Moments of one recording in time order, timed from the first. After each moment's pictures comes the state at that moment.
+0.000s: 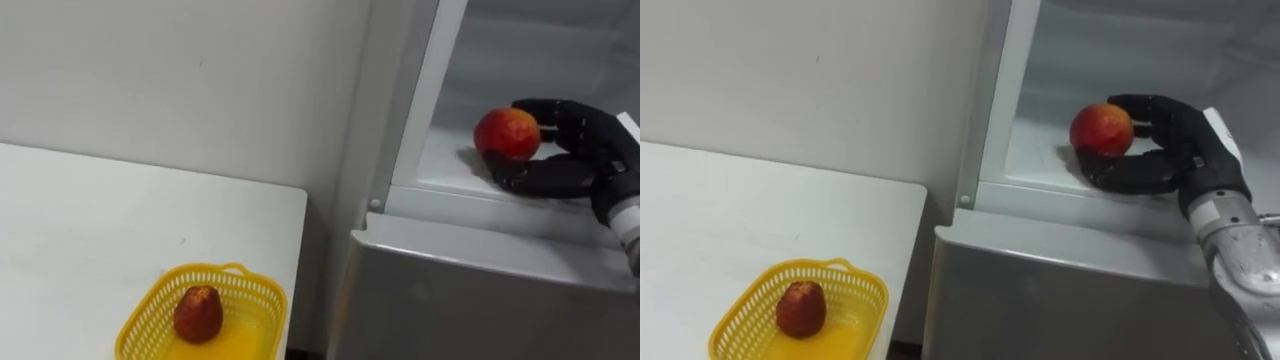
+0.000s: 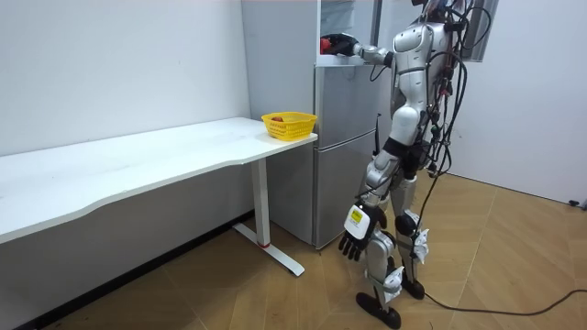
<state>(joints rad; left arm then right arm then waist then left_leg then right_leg) 0.29 0.29 0.07 0.98 0.45 0.14 0.00 -0.52 -0.66 0.01 0.20 0.32 0.02 -0.11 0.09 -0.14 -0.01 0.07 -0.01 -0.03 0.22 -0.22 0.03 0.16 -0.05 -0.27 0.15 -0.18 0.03</state>
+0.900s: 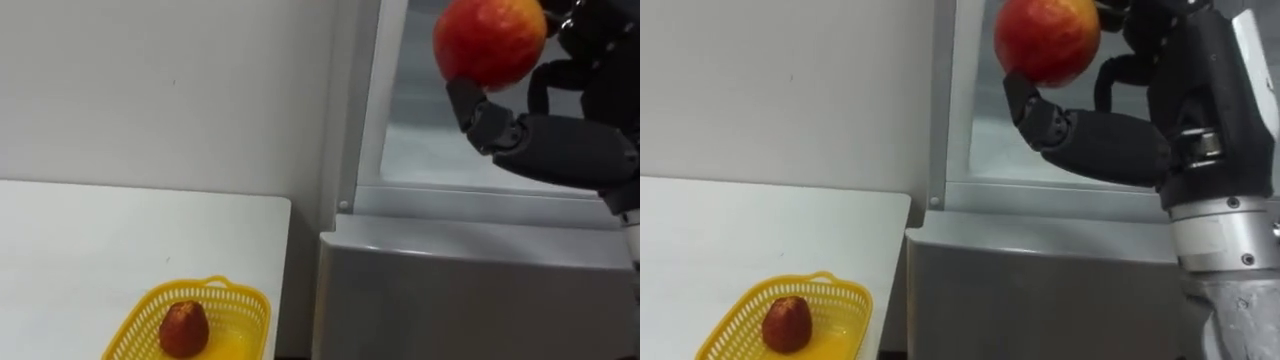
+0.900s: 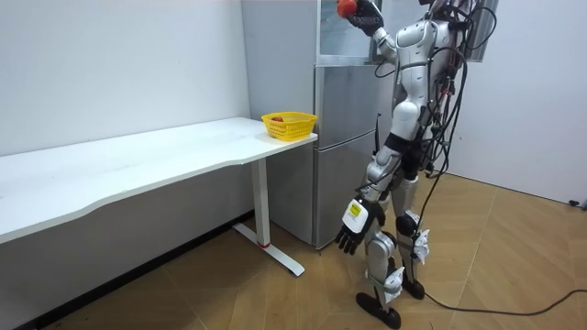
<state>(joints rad) 0.29 0.23 0.07 1.07 0.44 0.08 0.06 -0.32 -0.54 -0.02 -0.45 0.19 -0.06 -0.24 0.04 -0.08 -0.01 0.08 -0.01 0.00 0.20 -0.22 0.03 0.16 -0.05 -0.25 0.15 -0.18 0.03</state>
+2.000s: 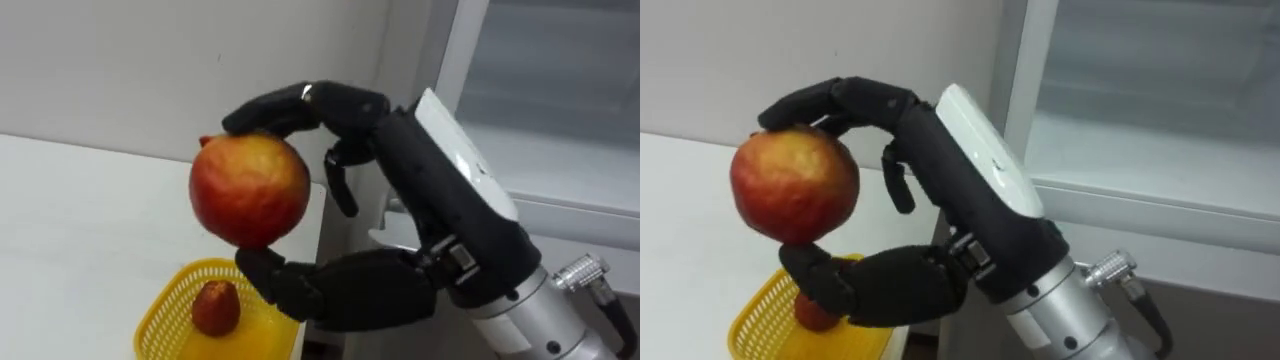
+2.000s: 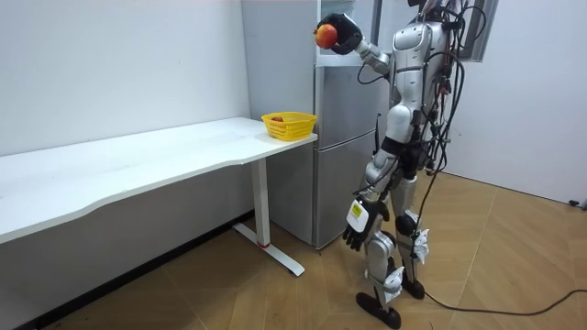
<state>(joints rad) 0.16 0.27 -0.10 1.13 0.42 0.03 -0.04 -0.32 -0.41 0.30 -0.52 -0.13 -0.11 0.08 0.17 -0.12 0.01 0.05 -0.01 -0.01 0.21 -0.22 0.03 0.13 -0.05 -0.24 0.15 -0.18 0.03</state>
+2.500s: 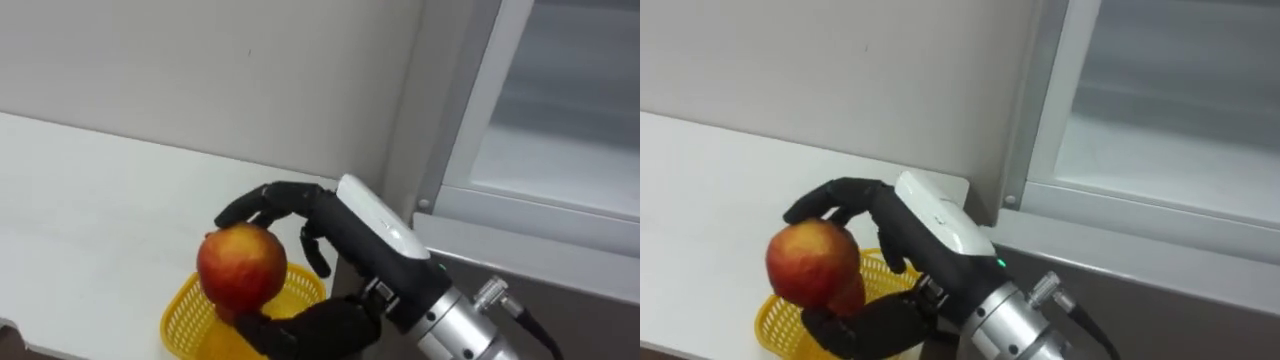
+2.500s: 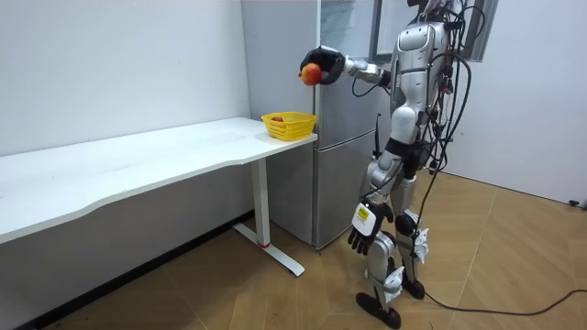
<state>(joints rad) 0.16 0.27 -0.10 1.16 0.42 0.05 -0.03 -0.32 -0.35 0.40 -0.22 -0.24 -0.06 0.12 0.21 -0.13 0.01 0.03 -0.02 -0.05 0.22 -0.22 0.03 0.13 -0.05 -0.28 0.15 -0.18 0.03</state>
